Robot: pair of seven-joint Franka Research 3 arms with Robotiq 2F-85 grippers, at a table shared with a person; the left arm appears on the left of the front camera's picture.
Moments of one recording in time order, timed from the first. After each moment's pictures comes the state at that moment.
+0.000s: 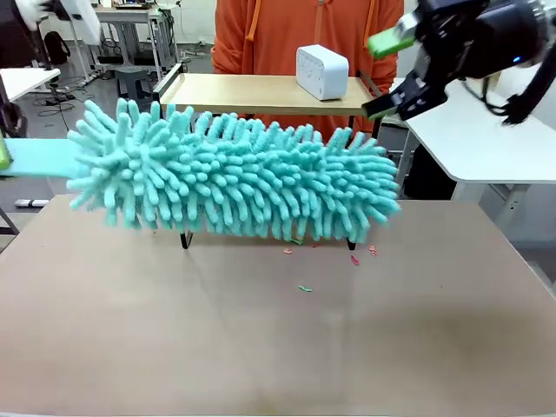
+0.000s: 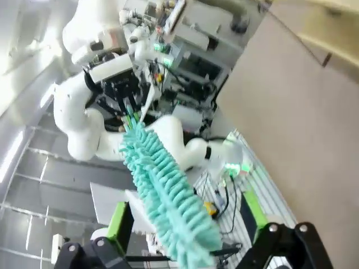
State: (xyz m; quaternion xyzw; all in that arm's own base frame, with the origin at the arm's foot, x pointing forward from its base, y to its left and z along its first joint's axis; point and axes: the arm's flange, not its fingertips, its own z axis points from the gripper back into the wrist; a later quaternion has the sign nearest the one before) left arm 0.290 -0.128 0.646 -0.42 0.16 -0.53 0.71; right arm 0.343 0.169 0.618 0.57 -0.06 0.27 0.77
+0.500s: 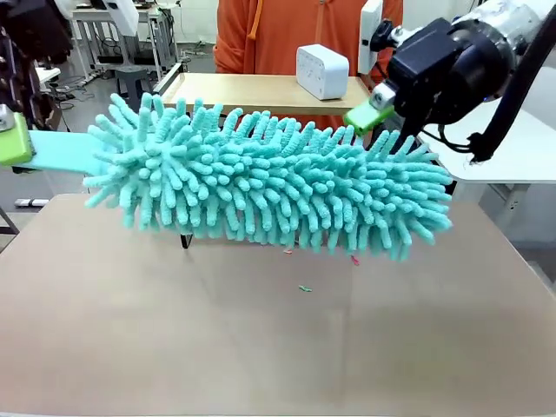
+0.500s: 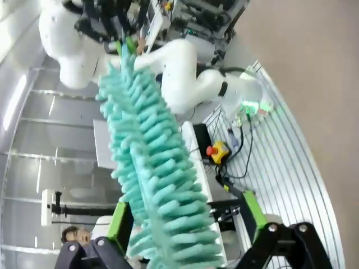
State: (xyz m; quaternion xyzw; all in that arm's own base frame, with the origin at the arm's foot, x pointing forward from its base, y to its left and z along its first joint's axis) left arm 0.300 -0.157 0.653 -0.42 0.18 -0.57 0.68; right arm 0.301 0.215 0.590 0.55 0.07 0.36 0.75
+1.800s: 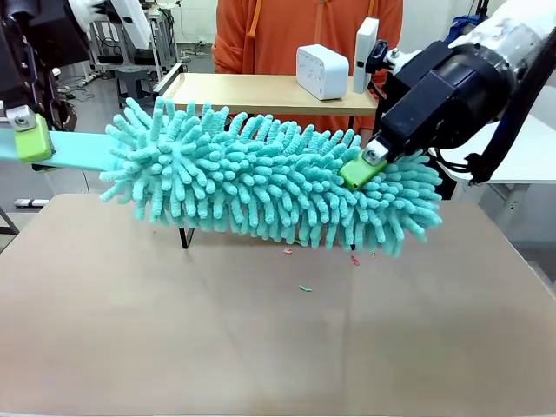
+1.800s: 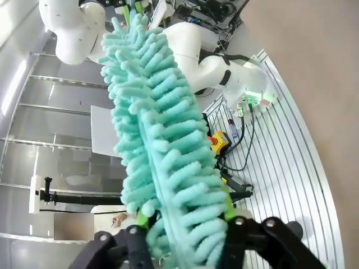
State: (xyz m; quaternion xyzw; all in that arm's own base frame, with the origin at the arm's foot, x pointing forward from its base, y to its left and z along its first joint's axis) left arm 0.320 -0.159 0.641 -0.43 0.20 -0.56 0.68; right arm 0.285 0.217 0.576 0.55 0.07 0.38 0.74
